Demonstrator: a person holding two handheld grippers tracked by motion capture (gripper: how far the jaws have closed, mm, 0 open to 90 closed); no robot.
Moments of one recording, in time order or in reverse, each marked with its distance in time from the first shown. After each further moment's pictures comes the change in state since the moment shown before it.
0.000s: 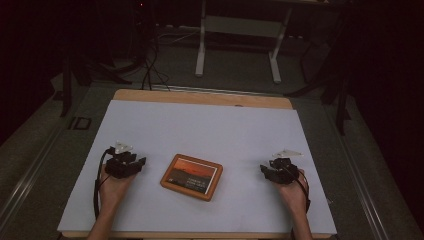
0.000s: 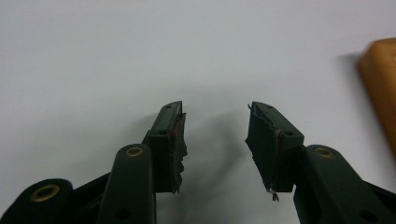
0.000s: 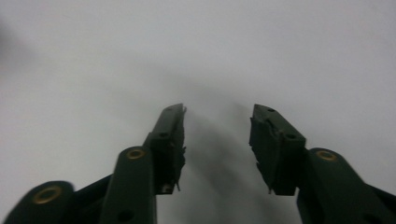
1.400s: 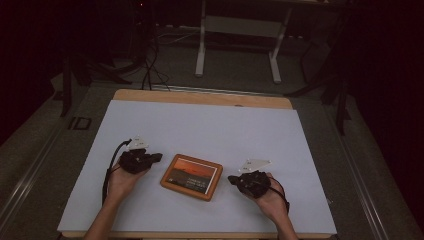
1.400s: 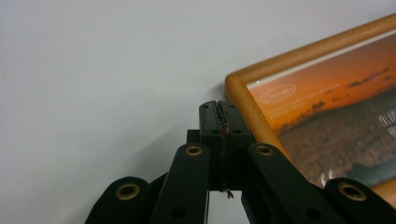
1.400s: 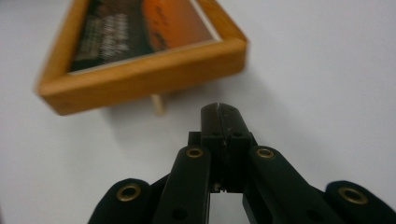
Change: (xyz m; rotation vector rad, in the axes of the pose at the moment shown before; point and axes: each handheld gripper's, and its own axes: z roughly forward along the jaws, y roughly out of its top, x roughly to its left) left arm -0.024 0.031 0.008 -0.036 -0.310 0.207; right arm 0.102 0.023 -0.018 -0.030 0.353 -0.292
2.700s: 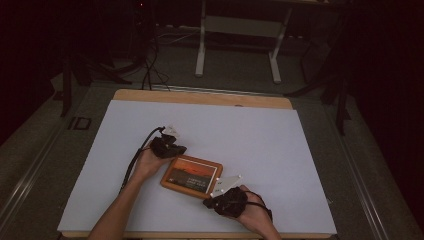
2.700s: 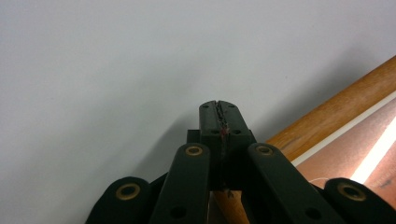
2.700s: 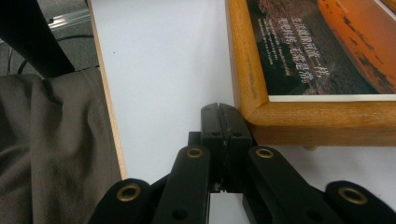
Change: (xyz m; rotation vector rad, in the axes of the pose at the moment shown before) left arm -0.003 0.048 0.082 0.140 -0.128 0.121; right arm 0.071 0.016 0.021 0.086 0.238 -0.193
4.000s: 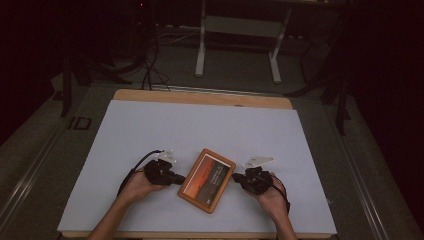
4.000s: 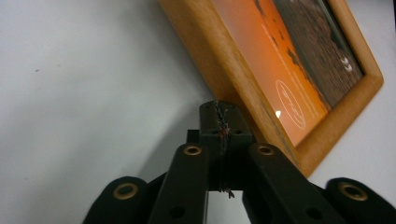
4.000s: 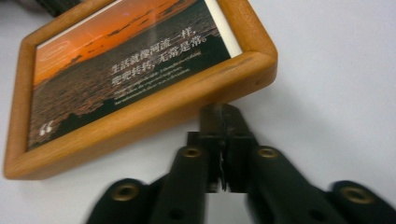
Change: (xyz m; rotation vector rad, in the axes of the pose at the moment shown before) left arm -0.051 -0.042 -0.027 0.055 -0.242 0.035; right arm -0.074 -0.042 -0.032 -0.070 -0.279 0.330
